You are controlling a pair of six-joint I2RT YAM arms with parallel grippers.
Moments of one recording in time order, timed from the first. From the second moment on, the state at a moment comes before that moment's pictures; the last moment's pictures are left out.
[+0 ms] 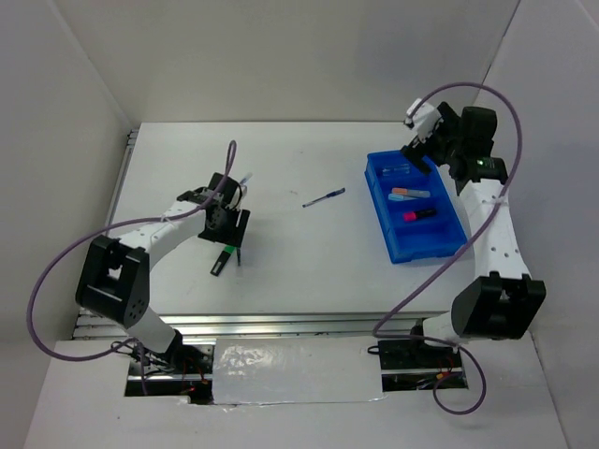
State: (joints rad) left arm -0.35 1.56 1.07 -0.67 -0.09 -0.13; right arm -0.11 1.43 1.43 -0.49 -0.33 -0.97
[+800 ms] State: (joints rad) left arm -0.32 1.77 1.11 -0.65 -0.09 -0.12; right arm -0.18 1.10 1.25 -0.51 -0.79 -0.19
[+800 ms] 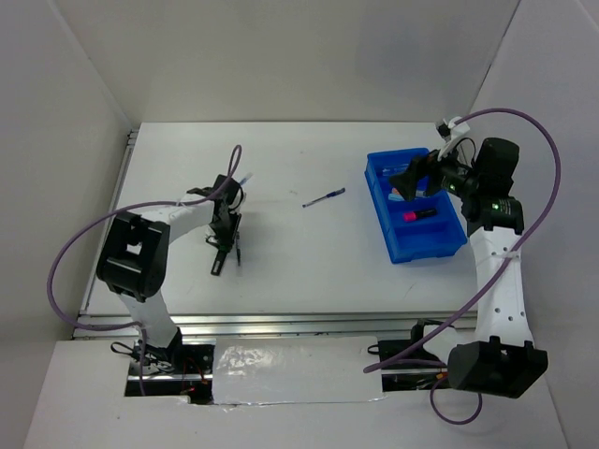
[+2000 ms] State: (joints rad) left arm -0.32 1.39 1.38 -0.32 0.42 -0.57; right arm 0.60 1.48 1.43 -0.25 -0.42 0.30
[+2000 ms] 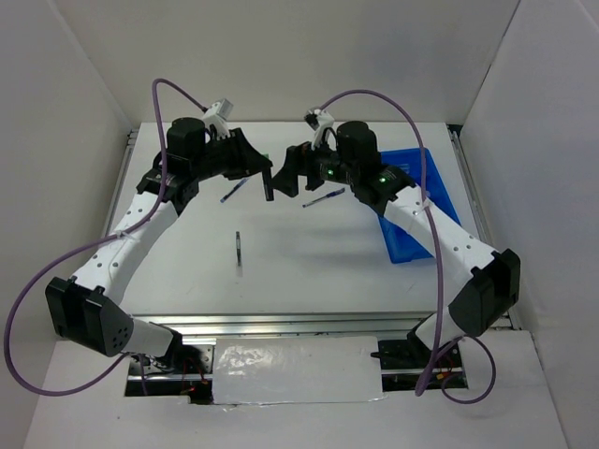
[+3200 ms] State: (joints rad) left arm -0.26 1.37 1.38 -0.35 0.30 -0.55; right arm 0.57 1.56 1.46 -0.29 -0.45 0.14
